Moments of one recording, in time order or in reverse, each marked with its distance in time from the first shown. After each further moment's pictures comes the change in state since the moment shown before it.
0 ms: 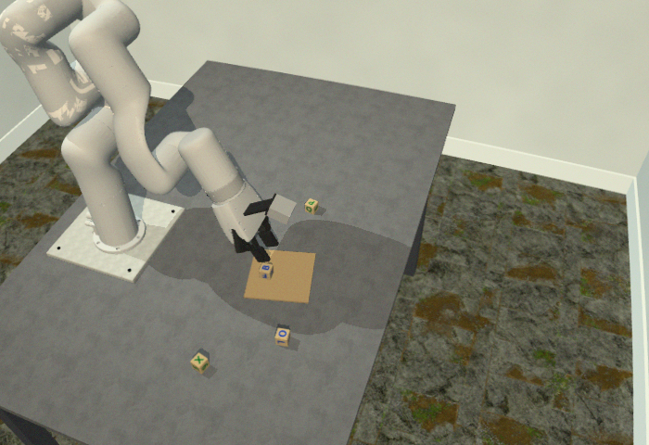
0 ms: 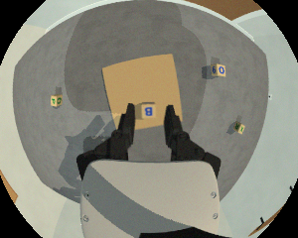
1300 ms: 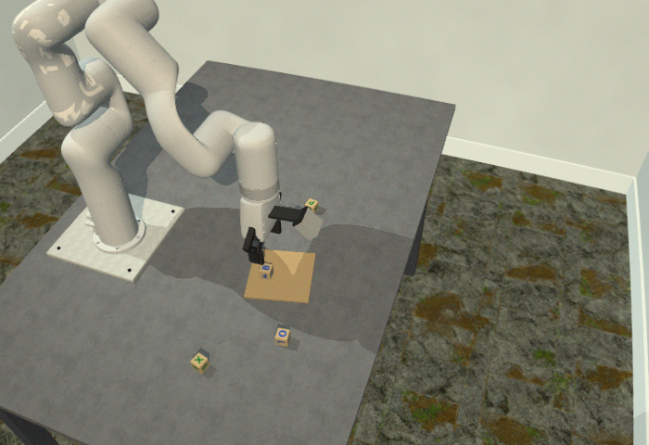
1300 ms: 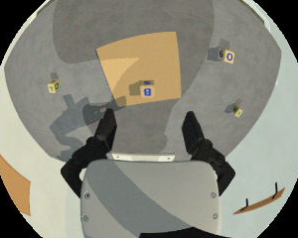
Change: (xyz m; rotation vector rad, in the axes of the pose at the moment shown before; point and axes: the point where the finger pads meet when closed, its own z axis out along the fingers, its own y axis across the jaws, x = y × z) arm 0.010 0.003 -0.010 -0.004 -0.452 -0.002
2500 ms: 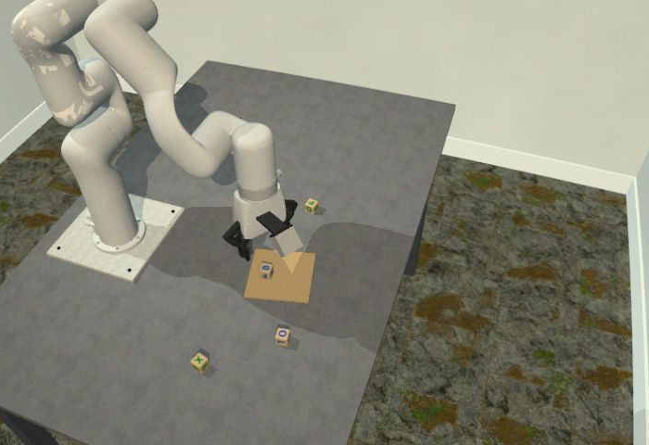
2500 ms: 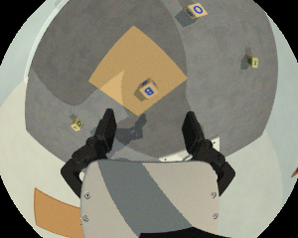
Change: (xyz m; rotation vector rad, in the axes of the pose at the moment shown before) arm -0.004 0.000 0.003 0.000 -0.001 0.601
